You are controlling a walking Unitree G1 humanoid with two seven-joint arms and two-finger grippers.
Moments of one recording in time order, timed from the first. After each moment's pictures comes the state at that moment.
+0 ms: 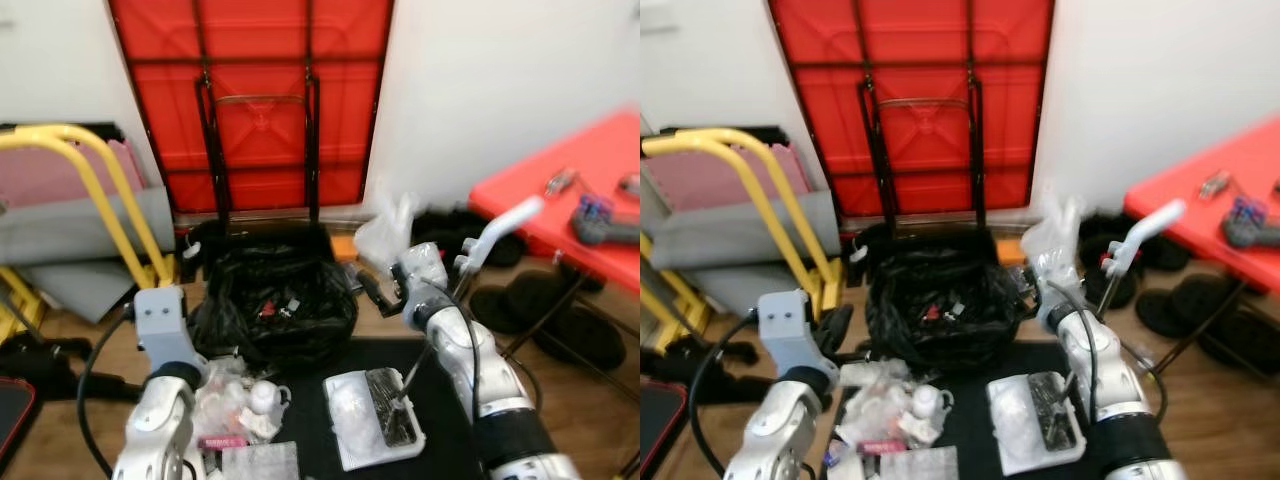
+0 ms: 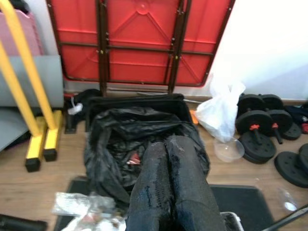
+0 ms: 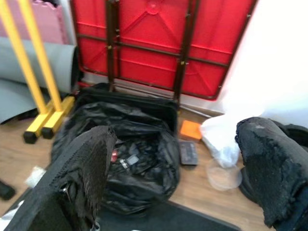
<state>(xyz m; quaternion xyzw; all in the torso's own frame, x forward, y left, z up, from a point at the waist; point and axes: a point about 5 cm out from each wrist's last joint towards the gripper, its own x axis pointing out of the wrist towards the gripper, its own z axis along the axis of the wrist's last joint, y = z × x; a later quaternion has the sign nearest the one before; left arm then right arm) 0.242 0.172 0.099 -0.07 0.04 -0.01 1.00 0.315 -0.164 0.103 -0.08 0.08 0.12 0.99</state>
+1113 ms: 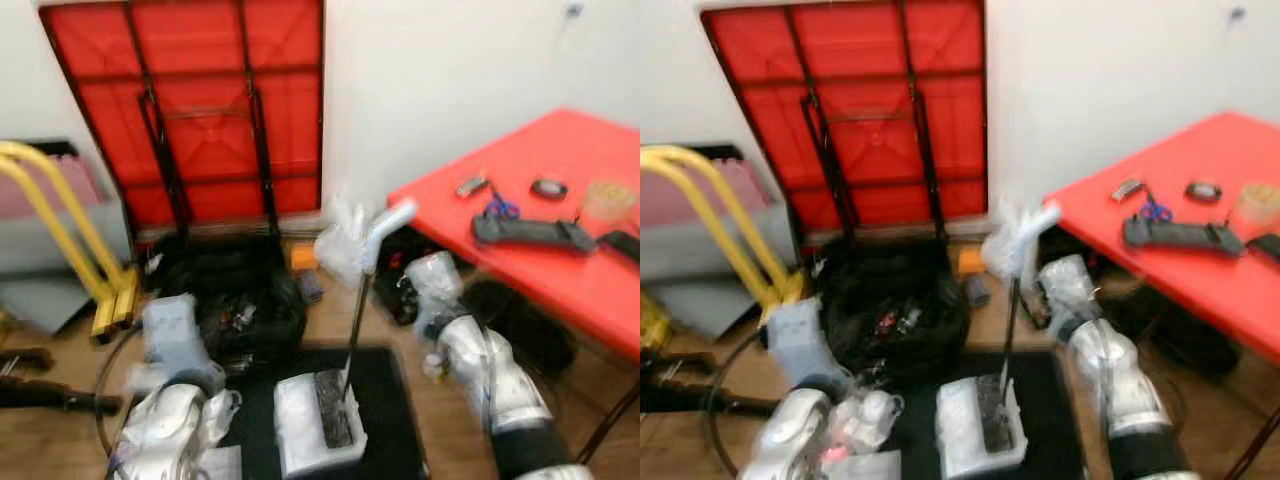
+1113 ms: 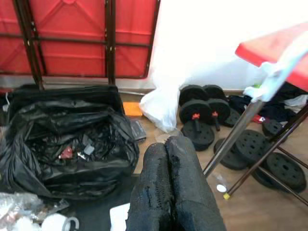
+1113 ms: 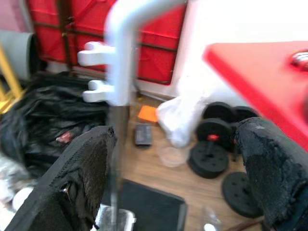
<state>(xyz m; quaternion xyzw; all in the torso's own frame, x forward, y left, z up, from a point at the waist) 0.243 0.164 0.098 -0.08 0.04 -0.02 1.00 0.313 -0.173 0.102 -0.09 0.08 0.11 0.99</state>
